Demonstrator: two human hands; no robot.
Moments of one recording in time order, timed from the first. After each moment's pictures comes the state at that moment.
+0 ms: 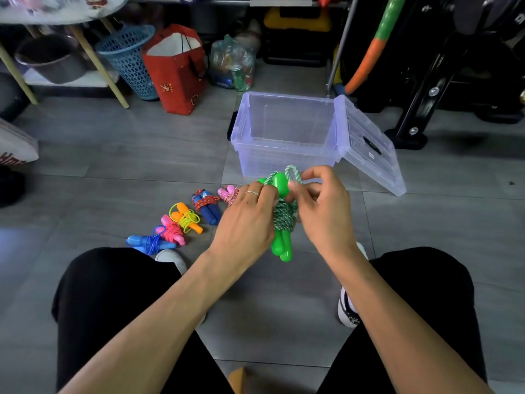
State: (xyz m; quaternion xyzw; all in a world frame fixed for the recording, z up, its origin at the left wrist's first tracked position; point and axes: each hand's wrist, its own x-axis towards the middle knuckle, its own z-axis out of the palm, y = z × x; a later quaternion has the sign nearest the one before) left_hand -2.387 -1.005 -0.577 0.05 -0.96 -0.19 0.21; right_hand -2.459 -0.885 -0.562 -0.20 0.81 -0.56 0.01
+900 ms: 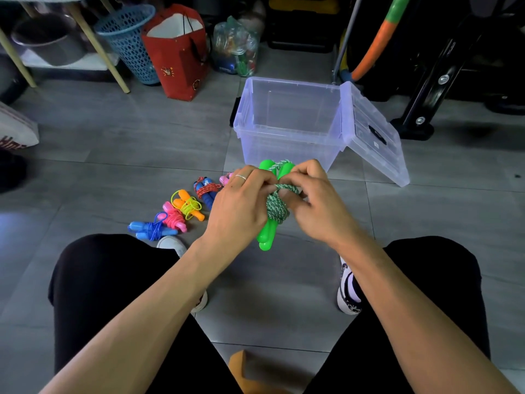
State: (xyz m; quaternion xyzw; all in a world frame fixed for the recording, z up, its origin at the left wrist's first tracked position) left_hand -2.377 -1.015 -0.576 0.06 -0.91 -0.29 0.28; right_hand -2.459 -0.883 -0.564 -0.35 0.83 -0.41 0.12
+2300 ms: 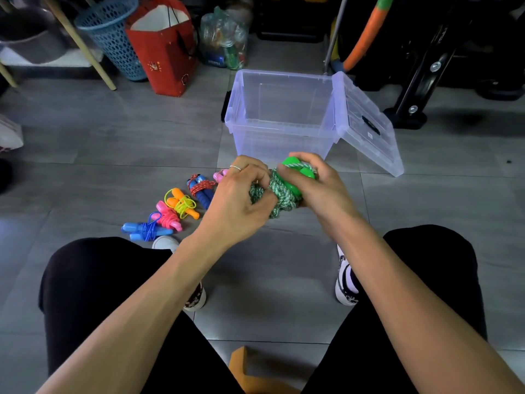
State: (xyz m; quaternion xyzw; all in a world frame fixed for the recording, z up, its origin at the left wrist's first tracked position) left_hand -2.382 -1.013 -0.567 0.08 -0.88 -0.41 0.20; right_hand -2.470 -0.887 -0.564 -0.04 0.73 -0.63 0.25
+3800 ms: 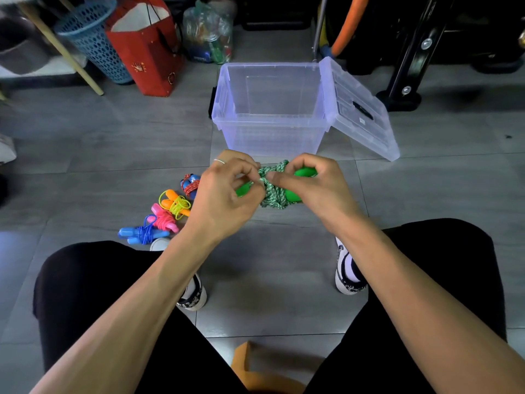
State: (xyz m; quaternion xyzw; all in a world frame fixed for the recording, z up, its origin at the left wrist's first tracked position) left_hand -2.391 -1.006 -0.561 0.09 -0.85 -0.47 0.20; right_hand -2.469 -0.863 -0.556 -0.11 0.76 -0.61 0.18
